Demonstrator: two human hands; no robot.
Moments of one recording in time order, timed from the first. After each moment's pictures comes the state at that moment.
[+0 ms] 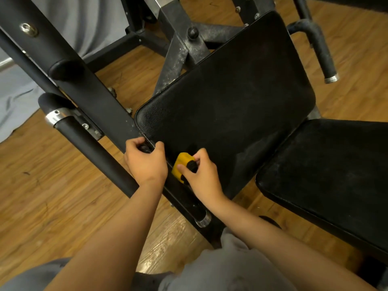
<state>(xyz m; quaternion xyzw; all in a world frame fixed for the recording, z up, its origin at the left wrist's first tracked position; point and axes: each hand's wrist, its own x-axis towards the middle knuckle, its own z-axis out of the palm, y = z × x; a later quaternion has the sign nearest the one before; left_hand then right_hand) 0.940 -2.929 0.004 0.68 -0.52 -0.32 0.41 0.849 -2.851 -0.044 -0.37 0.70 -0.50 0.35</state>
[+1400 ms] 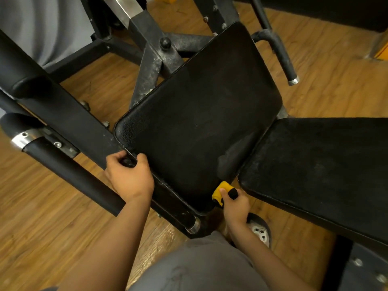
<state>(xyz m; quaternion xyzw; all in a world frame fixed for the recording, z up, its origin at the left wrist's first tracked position) 0.943 -2.929 0.003 0.68 -0.52 -0.32 0.40 0.817 -2.776 -0.134 -0.01 0.83 -0.50 0.26</state>
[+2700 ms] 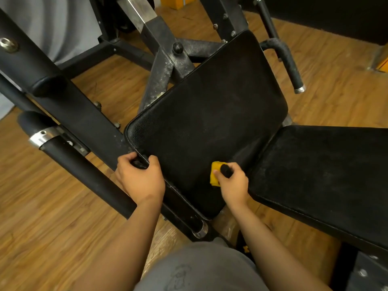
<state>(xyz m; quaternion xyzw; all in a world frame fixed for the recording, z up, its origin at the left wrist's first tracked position) 0.942 -2.927 0.010 0.67 -0.53 -0.32 0.41 0.795 -2.827 -0.075 -0.18 0.85 -0.44 0.22</state>
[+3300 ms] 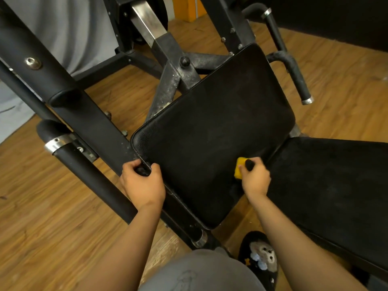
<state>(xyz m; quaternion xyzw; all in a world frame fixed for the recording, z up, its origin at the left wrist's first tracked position) 0.940 -2.927 0.010 0.68 -0.52 -0.32 0.41 0.728 -2.835 -0.075 -0.18 0.91 -0.34 0.14</state>
